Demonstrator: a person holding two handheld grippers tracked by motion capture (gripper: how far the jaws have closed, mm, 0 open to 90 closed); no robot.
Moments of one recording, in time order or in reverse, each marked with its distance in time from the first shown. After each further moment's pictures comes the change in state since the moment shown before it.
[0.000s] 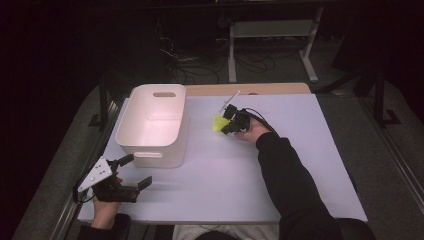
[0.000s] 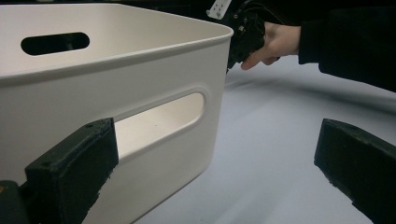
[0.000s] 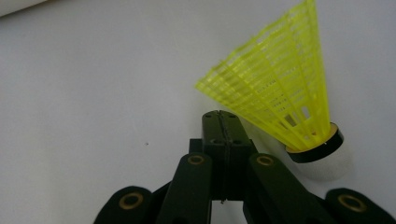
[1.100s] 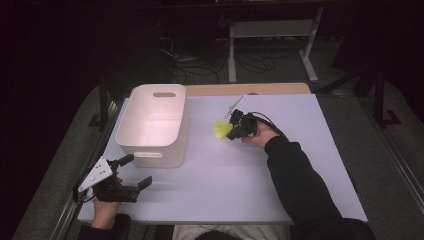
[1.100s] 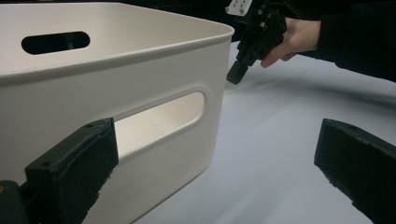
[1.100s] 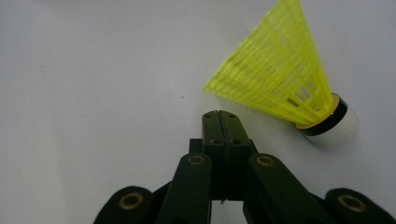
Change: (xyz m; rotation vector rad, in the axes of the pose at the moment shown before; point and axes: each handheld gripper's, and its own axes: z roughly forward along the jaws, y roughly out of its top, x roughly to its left) left arm 0.000 0.000 0.000 0.004 0.002 0.001; right arm 0.014 -0.019 -0.020 0.028 0.035 -0.049
